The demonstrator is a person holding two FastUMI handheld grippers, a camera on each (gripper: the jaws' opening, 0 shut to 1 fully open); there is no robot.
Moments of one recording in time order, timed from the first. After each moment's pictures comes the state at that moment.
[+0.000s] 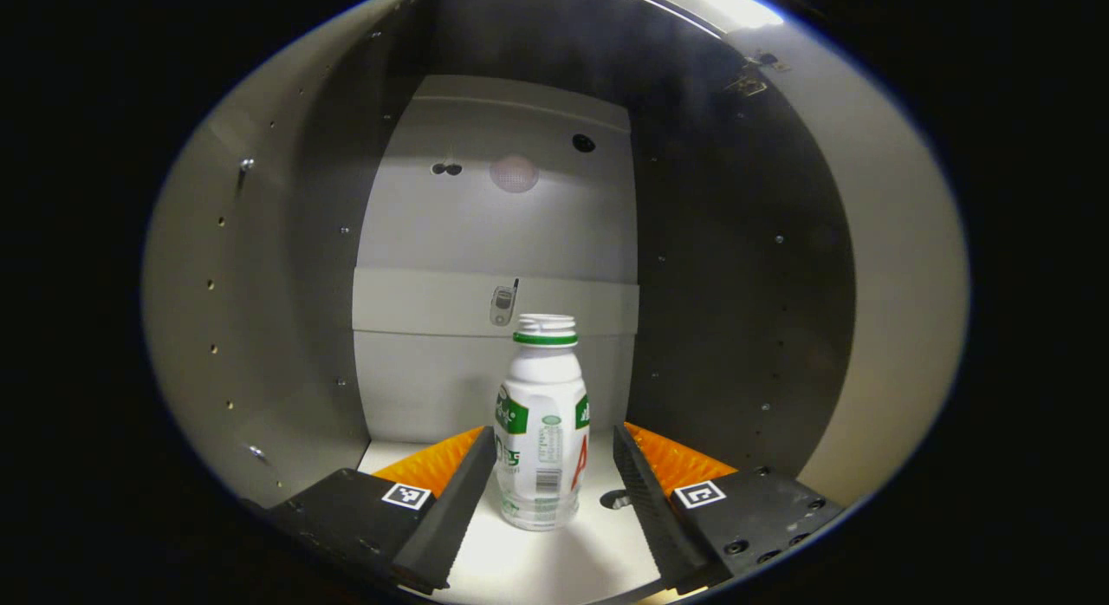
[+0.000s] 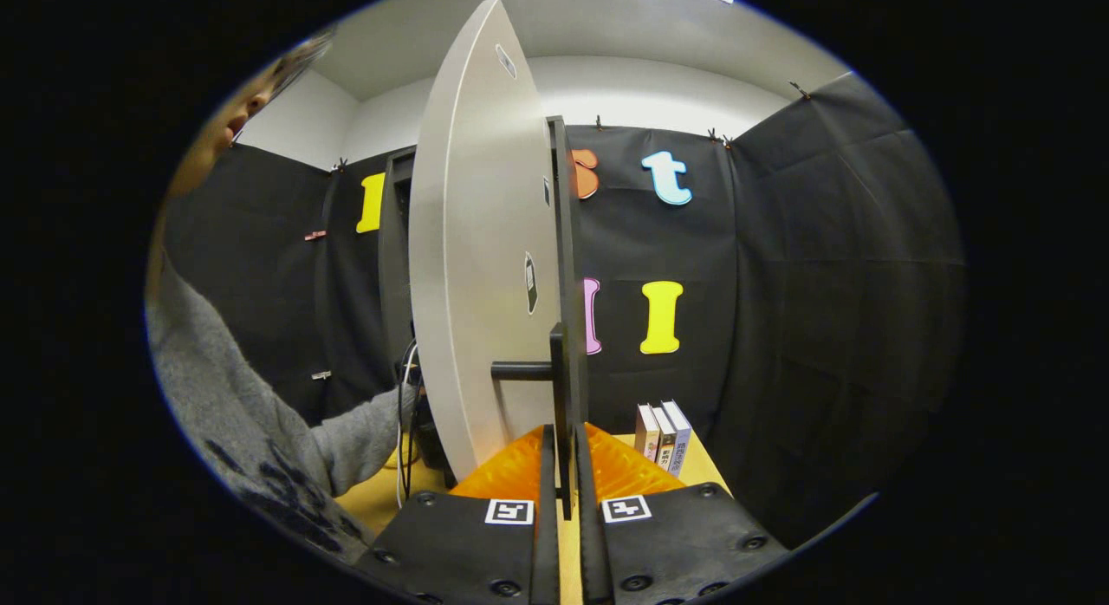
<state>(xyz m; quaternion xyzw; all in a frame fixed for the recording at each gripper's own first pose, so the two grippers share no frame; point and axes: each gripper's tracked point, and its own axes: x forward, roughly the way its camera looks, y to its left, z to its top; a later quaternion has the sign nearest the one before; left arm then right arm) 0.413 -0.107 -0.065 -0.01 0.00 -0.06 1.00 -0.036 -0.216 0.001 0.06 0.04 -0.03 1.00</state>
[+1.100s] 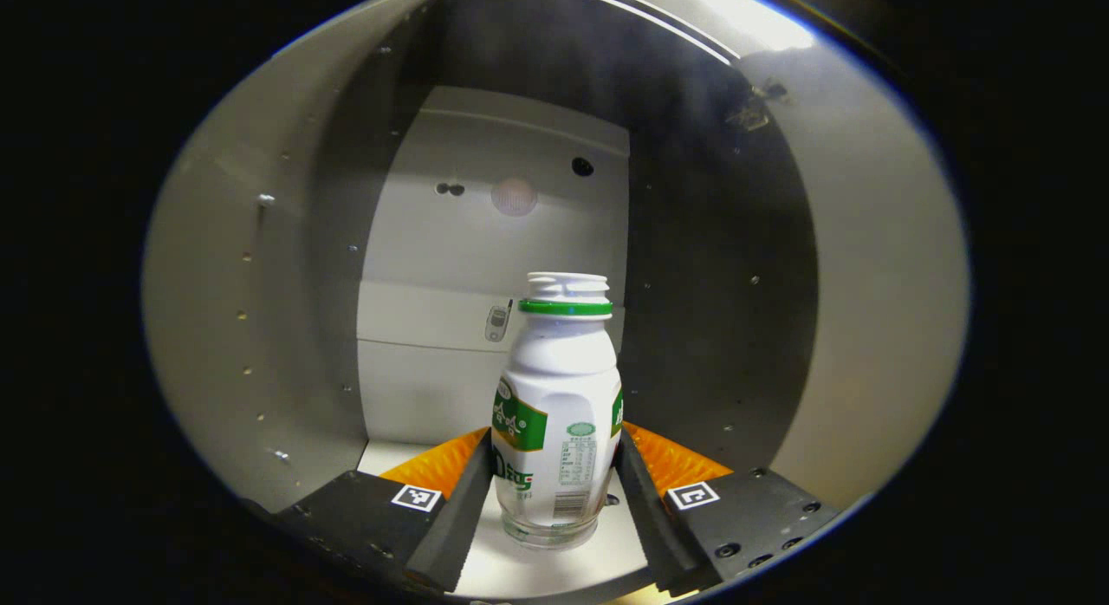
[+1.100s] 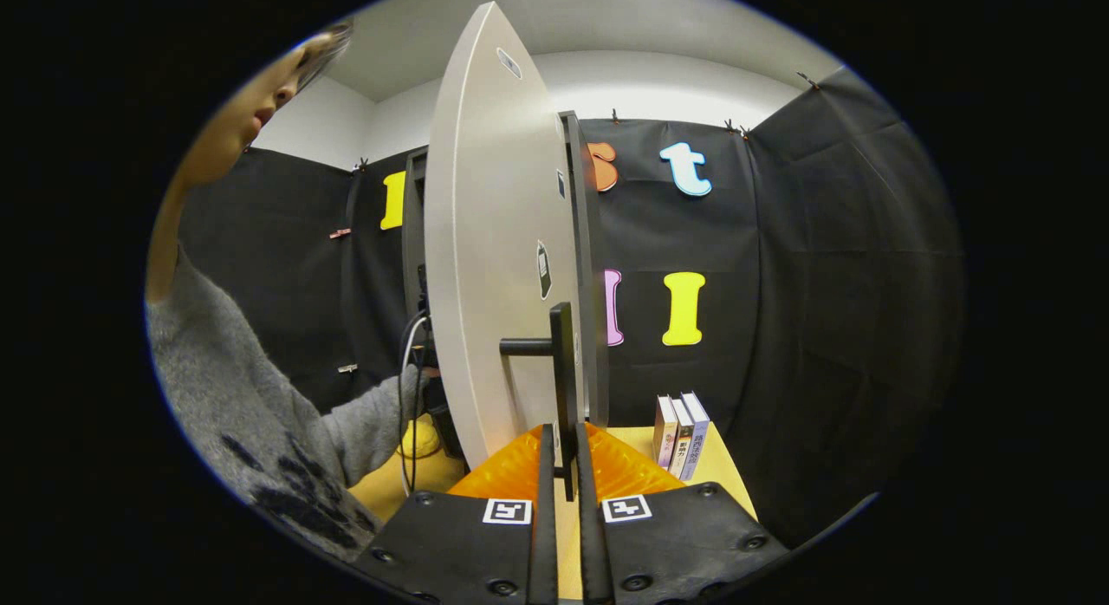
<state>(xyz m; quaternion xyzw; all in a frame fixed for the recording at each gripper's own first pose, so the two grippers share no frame) 0.351 -0.111 -0.032 -0.05 -0.02 -0.08 1.00 -0.047 -0.215 -0.007 0.06 0.04 0.02 1.00</state>
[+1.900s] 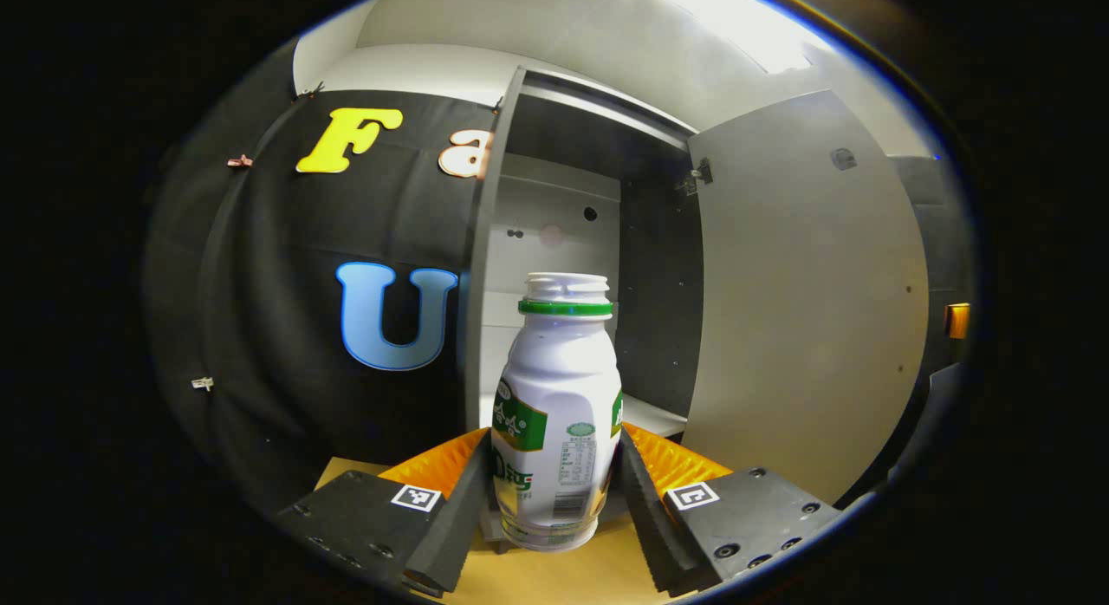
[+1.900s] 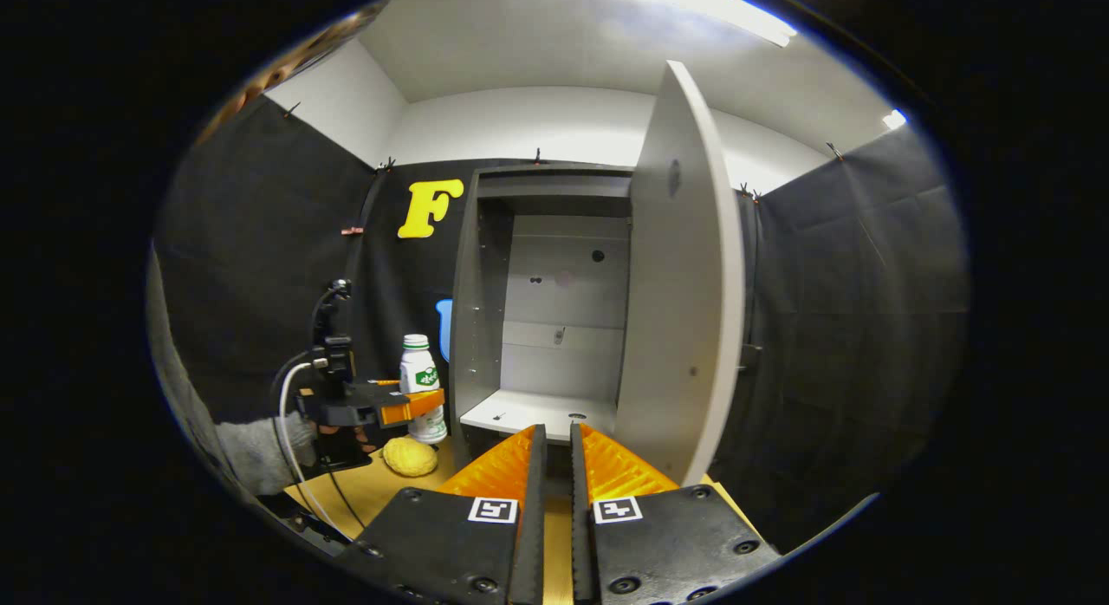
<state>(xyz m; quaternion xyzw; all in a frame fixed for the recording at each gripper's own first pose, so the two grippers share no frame) 0.094 -0.009 -0.063 -0.02 -0.02 -0.07 1.00 -0.067 -0.062 0.012 -0.02 -0.03 -0.02 1.00</state>
